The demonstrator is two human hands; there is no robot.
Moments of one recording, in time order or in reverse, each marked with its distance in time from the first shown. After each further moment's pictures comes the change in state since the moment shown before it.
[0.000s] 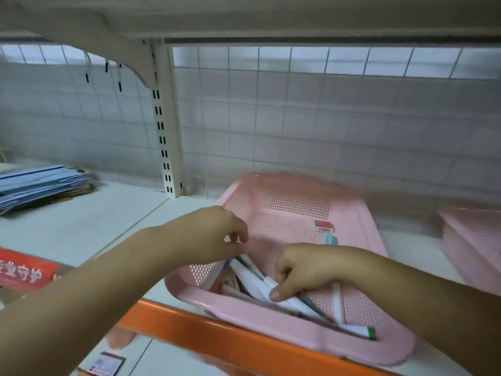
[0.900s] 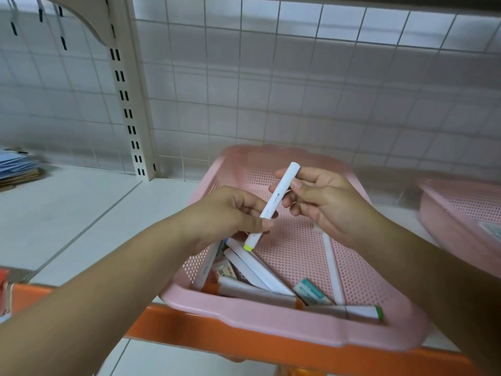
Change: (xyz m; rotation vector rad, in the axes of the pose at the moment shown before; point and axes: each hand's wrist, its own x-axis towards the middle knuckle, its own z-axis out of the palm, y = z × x) left_hand 0.018 0.011 0.015 -1.275 -0.077 -0.107; right_hand -0.012 0.000 -0.014 1.258 0.713 -0.280
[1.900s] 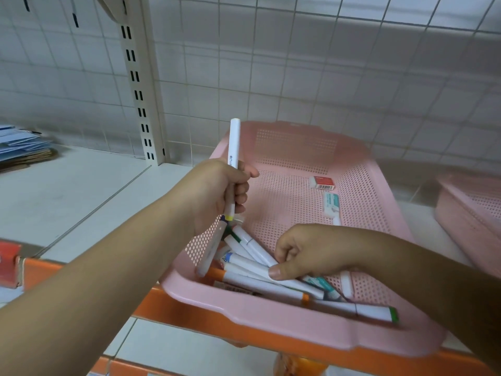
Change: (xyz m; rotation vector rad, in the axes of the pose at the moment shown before) left_hand 0.008 0.001 -0.010 -0.337 0.292 -0.079; right_hand -0.015 0.021 0.016 -0.992 -0.539 0.486
